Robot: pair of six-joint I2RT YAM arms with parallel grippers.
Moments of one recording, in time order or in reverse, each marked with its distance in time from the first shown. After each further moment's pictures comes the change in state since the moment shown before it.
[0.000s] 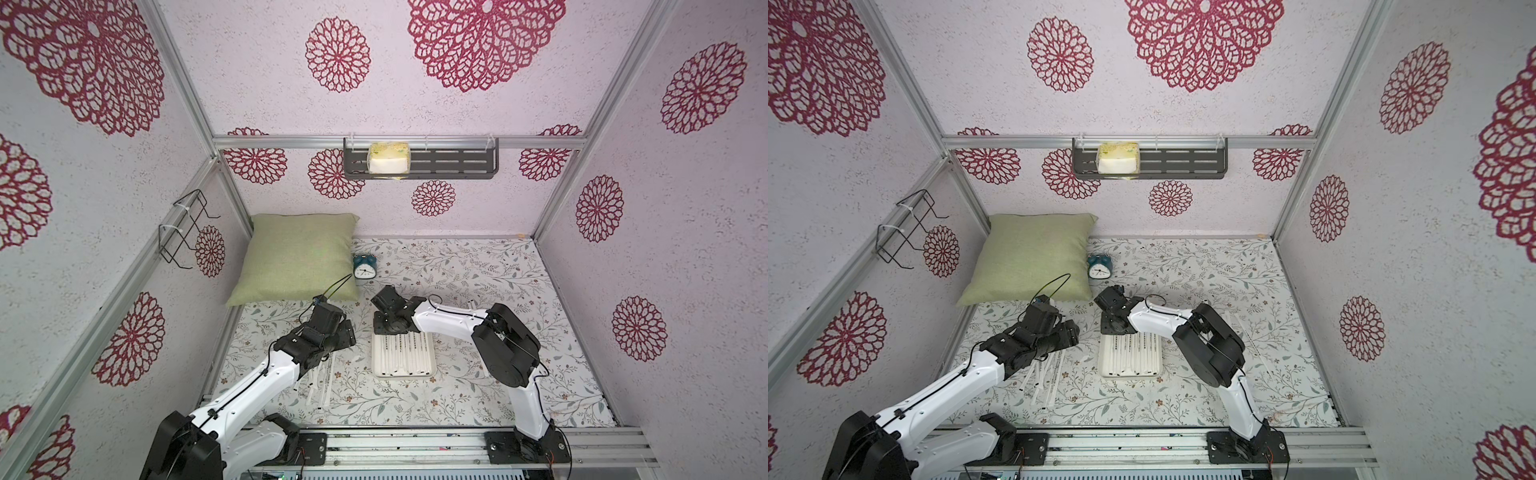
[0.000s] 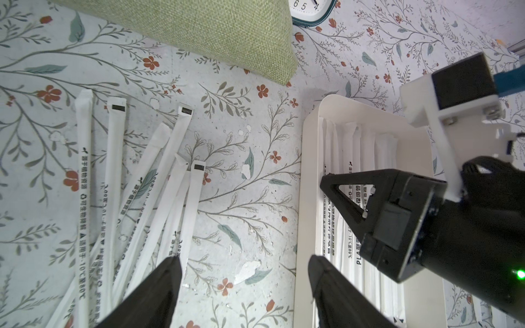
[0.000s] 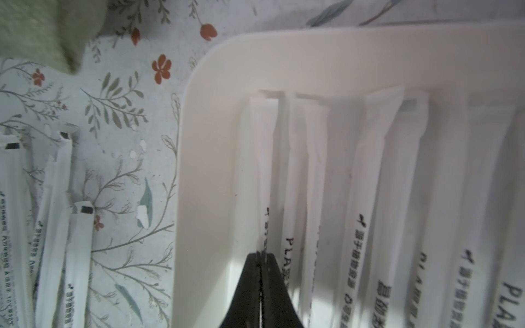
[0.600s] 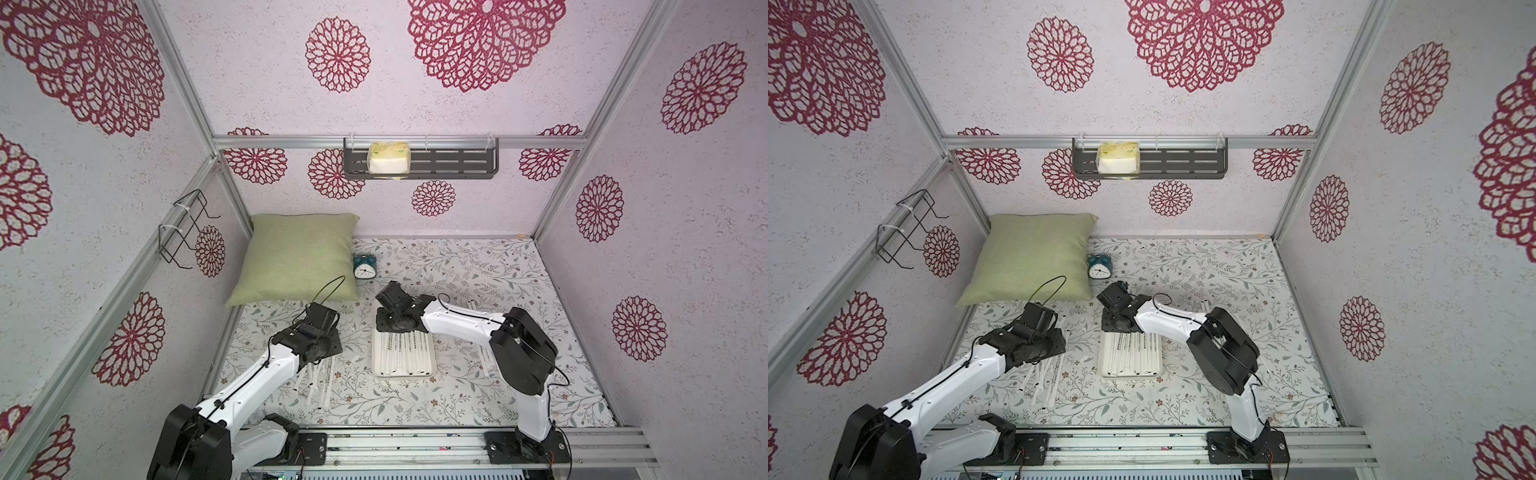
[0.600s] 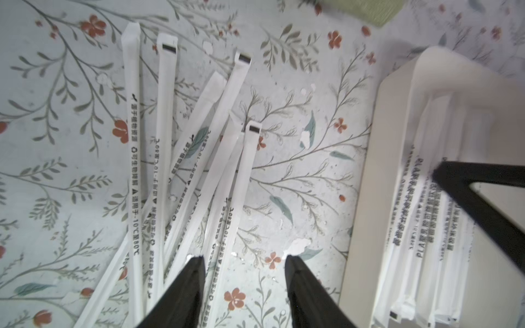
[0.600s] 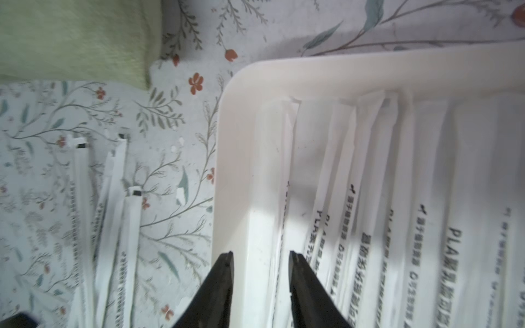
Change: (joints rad) left arm 0.083 0.105 0.022 -0.180 0.069 0.008; right arm 0.001 -0.183 -0.091 0.014 -0.027 0.046
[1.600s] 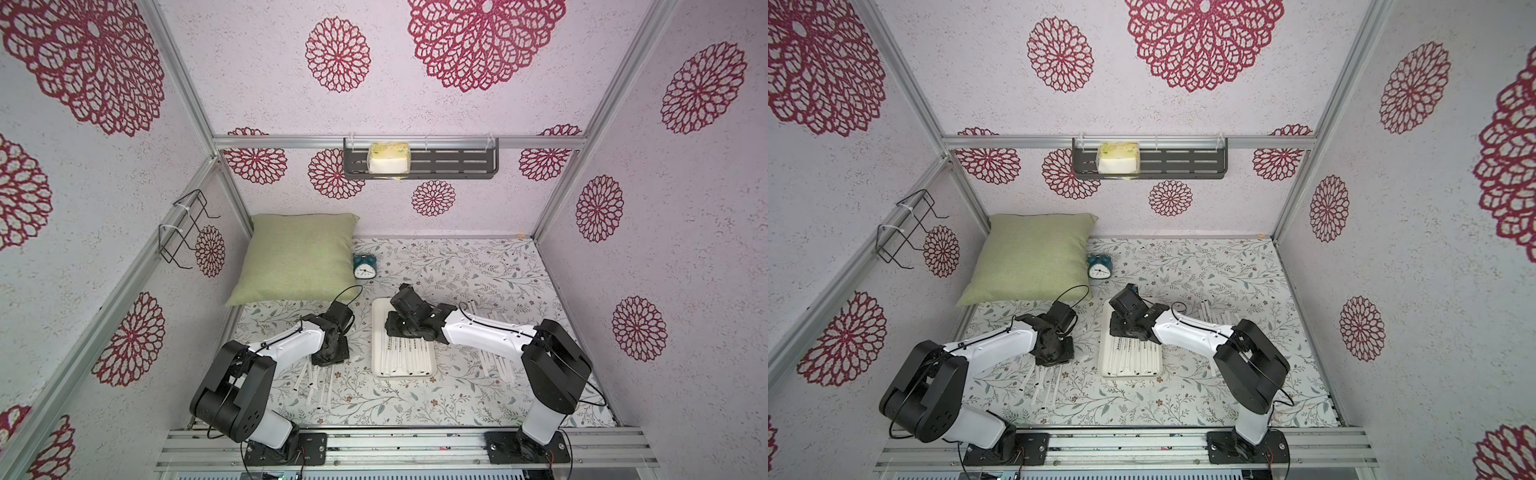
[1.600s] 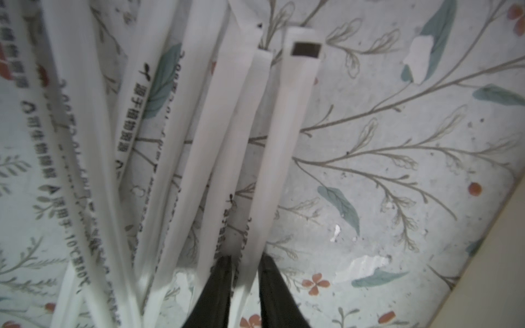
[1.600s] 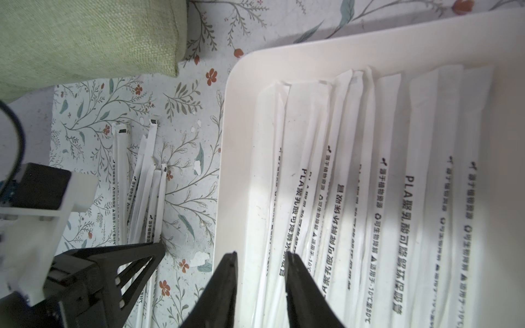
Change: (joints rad) left arm -0.035 0.319 0.081 -0.044 -0.003 0.043; right arm 0.000 -0.144 -0.174 0.083 -0.014 0.016
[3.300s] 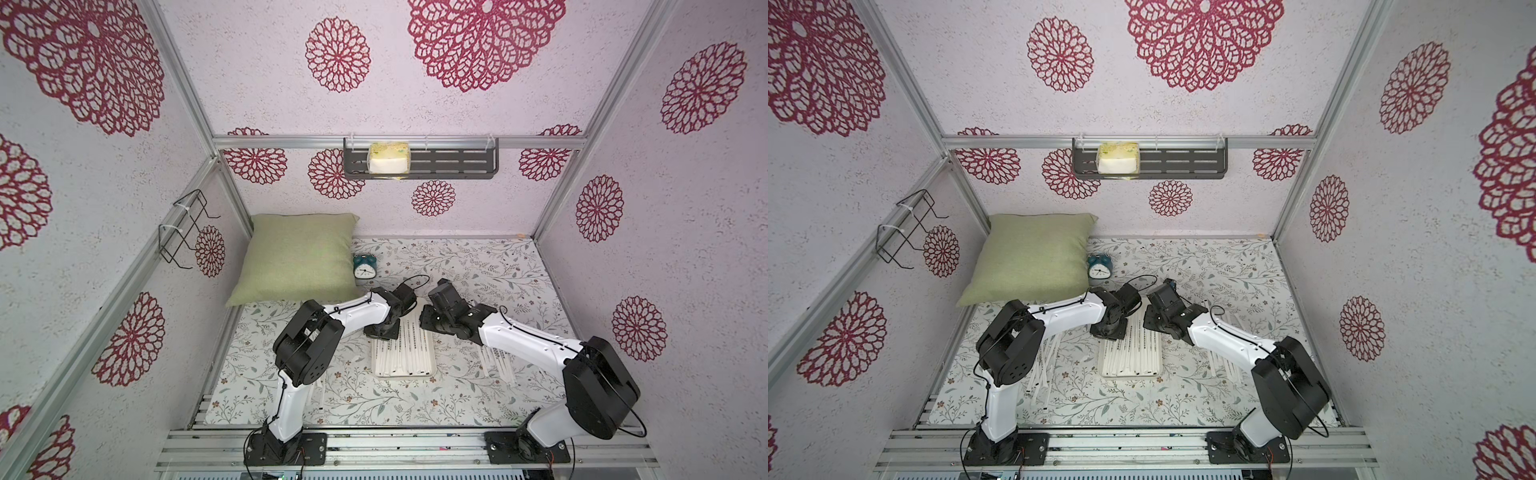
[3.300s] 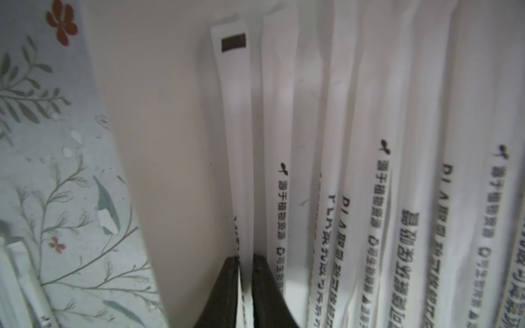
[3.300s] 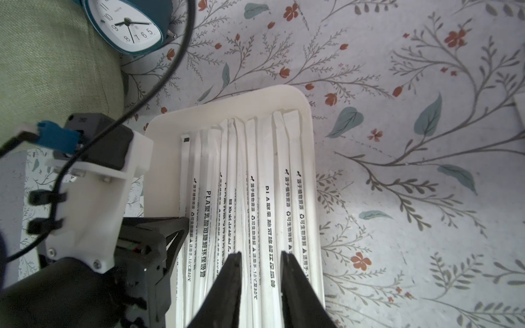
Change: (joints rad) left arm -0.291 0.515 0.657 -0.182 -0.162 0.028; right arm -0.185 -0.231 -0.212 -0.010 0.032 -0.045
